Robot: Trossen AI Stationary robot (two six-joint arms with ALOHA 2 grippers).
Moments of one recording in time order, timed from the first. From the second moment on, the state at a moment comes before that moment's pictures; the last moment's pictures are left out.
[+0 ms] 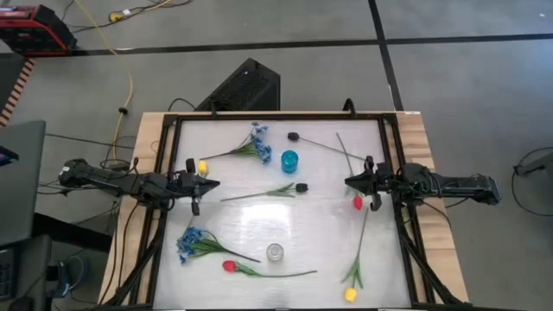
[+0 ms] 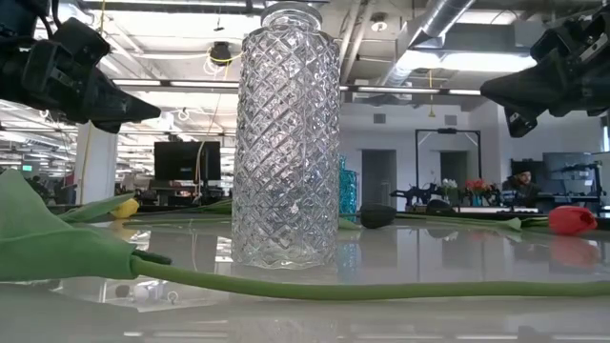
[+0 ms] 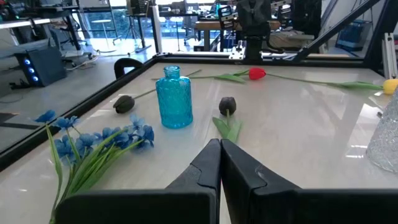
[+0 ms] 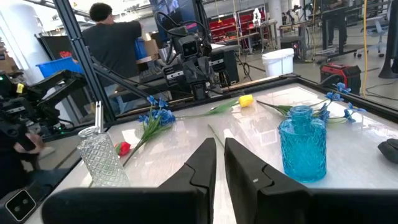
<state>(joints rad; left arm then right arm) -0.20 0.20 0.02 0.06 -0.43 -0.03 -0.03 0.01 0.00 0.02 0.02 0.24</state>
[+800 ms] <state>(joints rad) -0.19 0.19 0.02 0.17 -0.62 -0.46 -0.03 0.01 0.00 0.03 0.03 0.19</state>
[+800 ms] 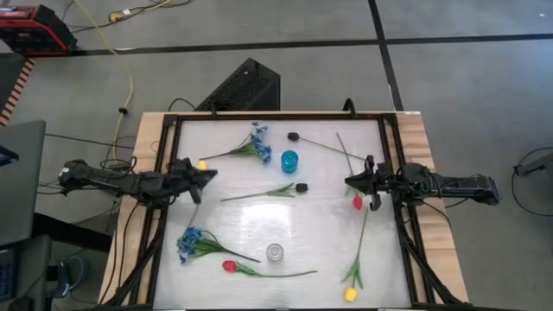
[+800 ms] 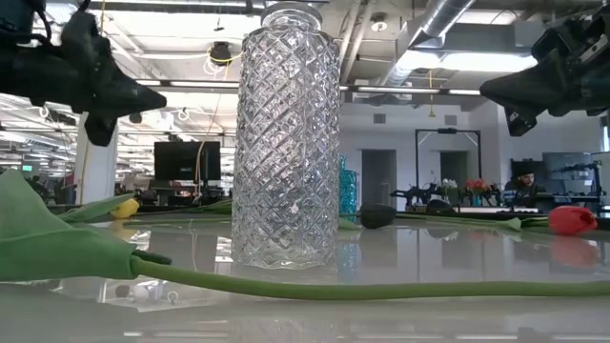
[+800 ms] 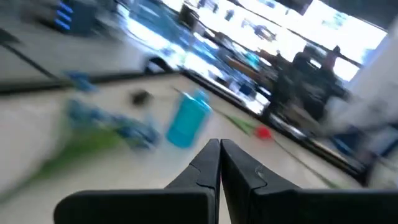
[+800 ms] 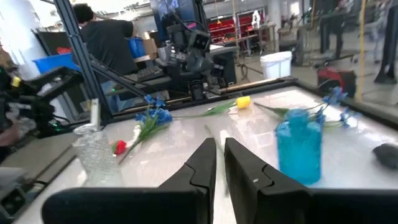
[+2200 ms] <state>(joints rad) 0.46 1.31 0.92 -0.66 -0.41 -0.14 -0.41 0.43 0.13 0.27 -0.06 -0.14</state>
